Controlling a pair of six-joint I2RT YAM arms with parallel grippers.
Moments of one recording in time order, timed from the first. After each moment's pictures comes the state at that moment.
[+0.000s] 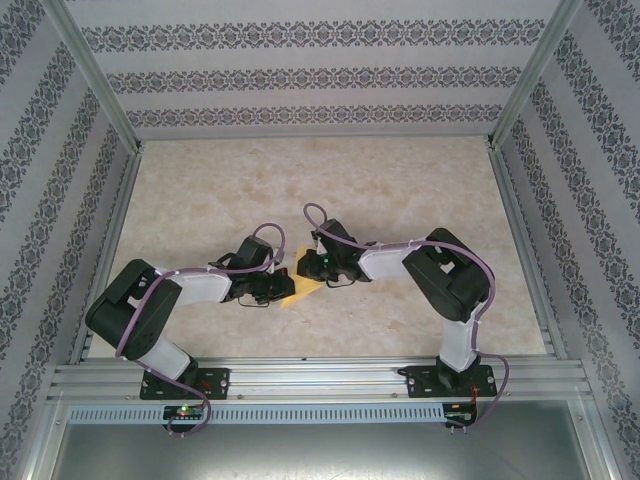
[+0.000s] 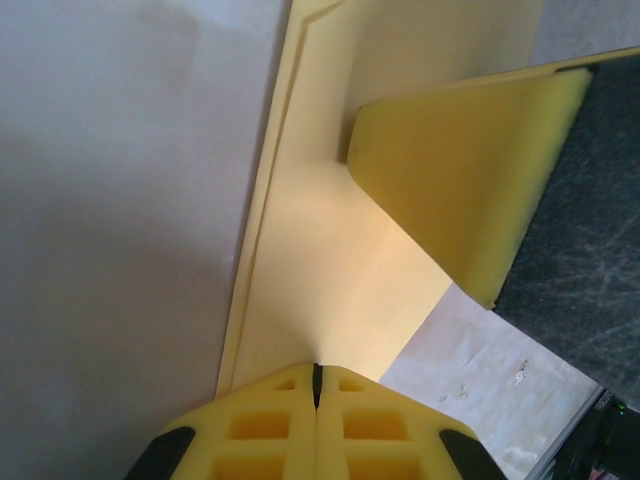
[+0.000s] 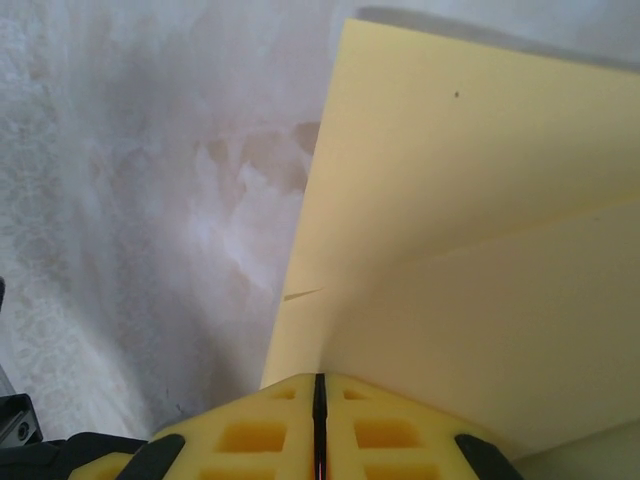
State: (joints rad) left arm -0.52 1.56 0.57 0.01 0.47 -0.78; right arm 0.72 1.90 0.92 0.12 -0.39 0.90
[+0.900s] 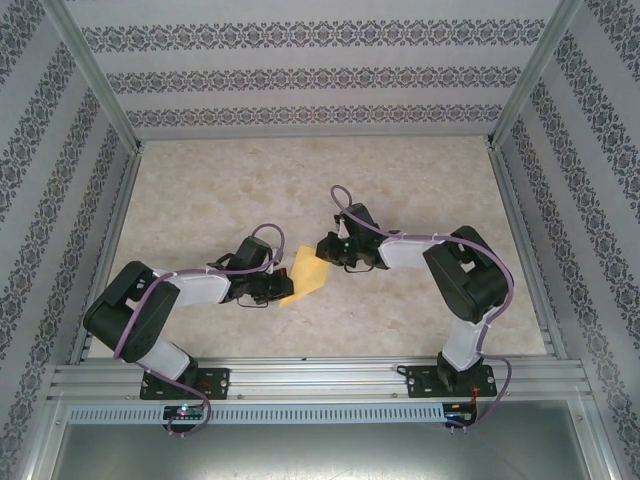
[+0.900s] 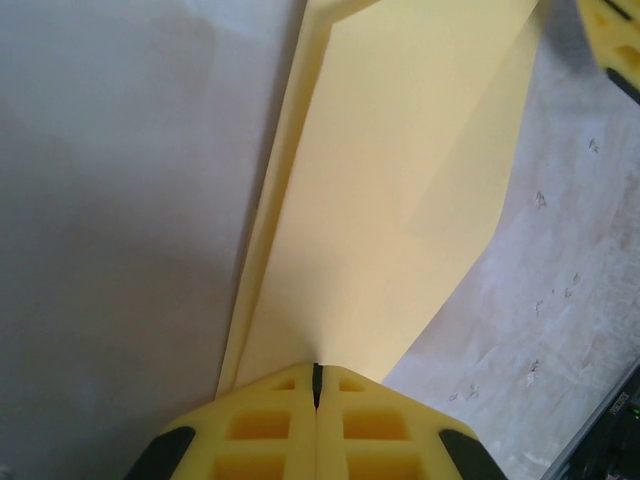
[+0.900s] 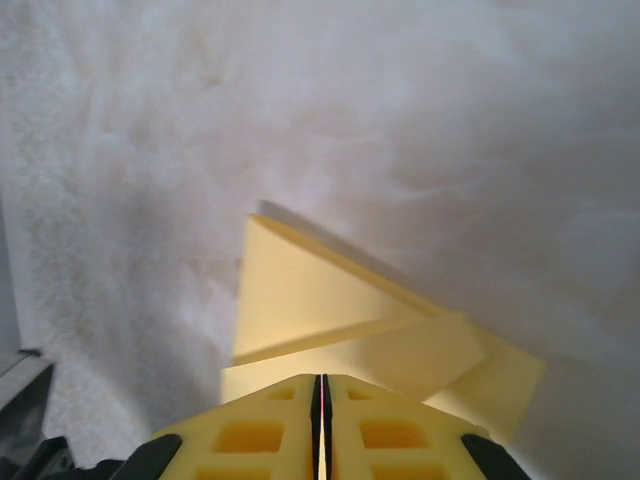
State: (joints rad) left arm -0.52 1.55 0.57 -0.01 0.45 -0.77; right arm 0.59 1.82 0.91 0.07 -0.43 0.86
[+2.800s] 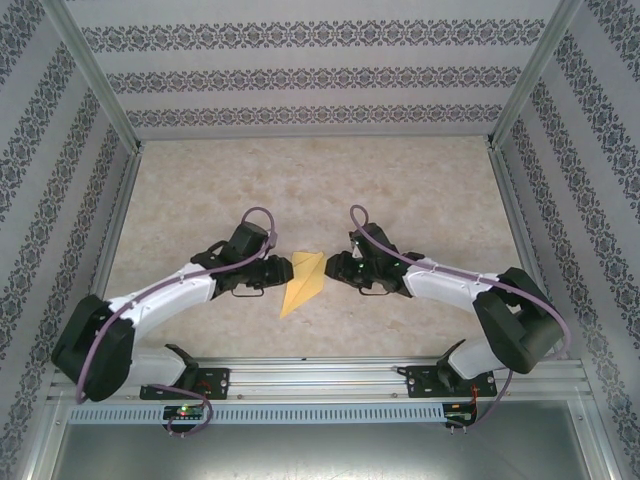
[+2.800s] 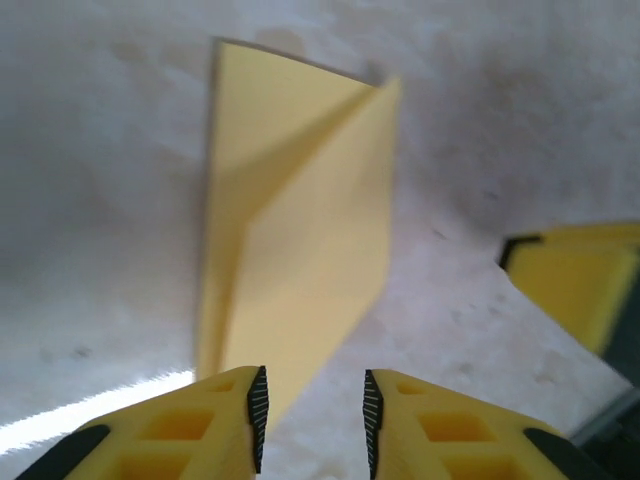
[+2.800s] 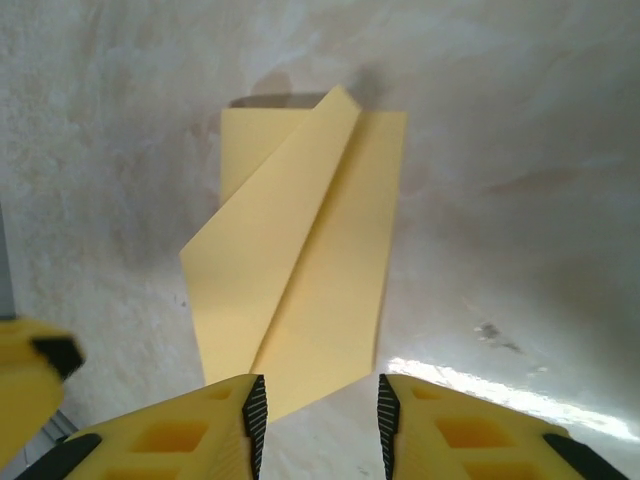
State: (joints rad) left arm -0.55 1.33 0.73 -0.35 0.27 -0.73; right arm 0.67 1.47 0.68 -0.06 -0.30 0.95
